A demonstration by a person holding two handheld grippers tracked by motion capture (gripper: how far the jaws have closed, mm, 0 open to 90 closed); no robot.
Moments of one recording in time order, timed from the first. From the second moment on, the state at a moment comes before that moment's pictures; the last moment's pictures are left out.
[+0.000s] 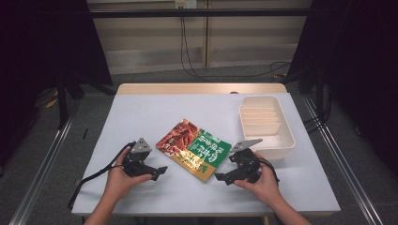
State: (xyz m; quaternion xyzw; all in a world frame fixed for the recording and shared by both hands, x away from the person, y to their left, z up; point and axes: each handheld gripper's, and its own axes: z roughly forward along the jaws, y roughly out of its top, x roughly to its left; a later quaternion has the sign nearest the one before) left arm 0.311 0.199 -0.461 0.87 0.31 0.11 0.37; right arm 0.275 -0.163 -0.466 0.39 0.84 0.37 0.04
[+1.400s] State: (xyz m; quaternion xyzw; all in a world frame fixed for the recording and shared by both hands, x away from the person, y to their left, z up) left arm 0.305 0.215 -0.446 0.86 0.34 0.12 0.38; right arm 0.316 -0.116 -0.469 0.45 0.82 0.34 0.03
